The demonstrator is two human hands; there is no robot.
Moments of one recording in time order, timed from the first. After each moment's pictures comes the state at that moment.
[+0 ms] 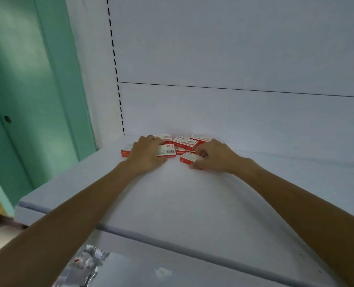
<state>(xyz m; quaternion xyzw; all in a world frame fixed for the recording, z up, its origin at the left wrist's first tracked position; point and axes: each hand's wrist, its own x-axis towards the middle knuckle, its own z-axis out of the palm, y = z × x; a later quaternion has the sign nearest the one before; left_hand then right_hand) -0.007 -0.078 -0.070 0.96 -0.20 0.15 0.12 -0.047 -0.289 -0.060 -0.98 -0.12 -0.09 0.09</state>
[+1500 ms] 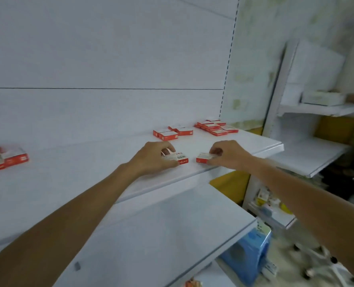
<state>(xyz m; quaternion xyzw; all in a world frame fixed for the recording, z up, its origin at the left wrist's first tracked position) -0.284 -0.416 -0.054 0.72 -0.61 -0.06 0.32 -0.480 -0.570 -0.047 -0.92 0.32 -0.19 0.13</state>
